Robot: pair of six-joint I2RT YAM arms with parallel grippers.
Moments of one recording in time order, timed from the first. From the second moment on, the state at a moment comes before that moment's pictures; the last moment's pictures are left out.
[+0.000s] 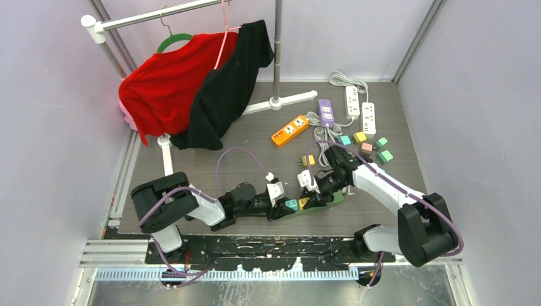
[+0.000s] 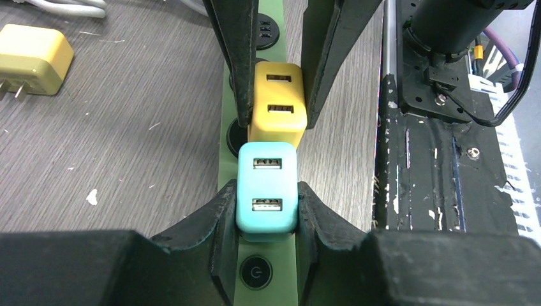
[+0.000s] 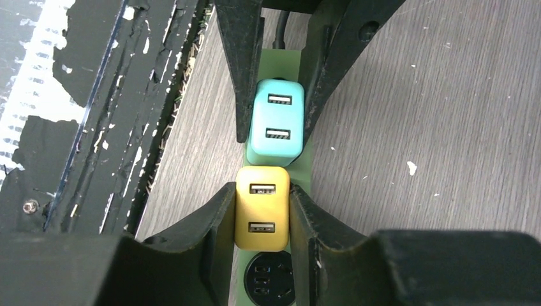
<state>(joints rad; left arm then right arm) -1.08 1.69 0.41 1.07 0.29 -0.06 0.39 1.28 0.71 -0.83 -0.98 -1.40</state>
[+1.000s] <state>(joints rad) -1.06 1.71 0.45 1.04 0.33 -0.08 0.39 1.26 0.72 -0.80 -0.95 -1.27</state>
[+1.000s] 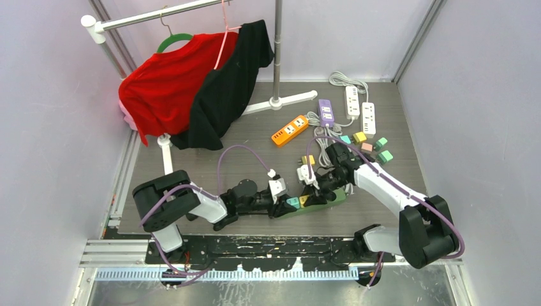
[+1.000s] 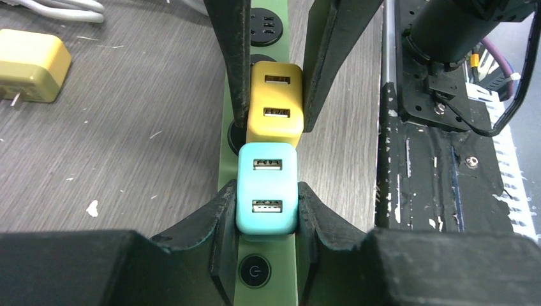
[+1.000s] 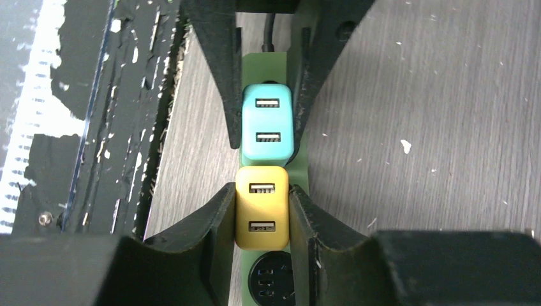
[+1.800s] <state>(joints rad) -1.06 1.71 0.48 0.97 0.34 -0.08 0.35 1.22 0.71 -0.80 -1.02 -1.29</state>
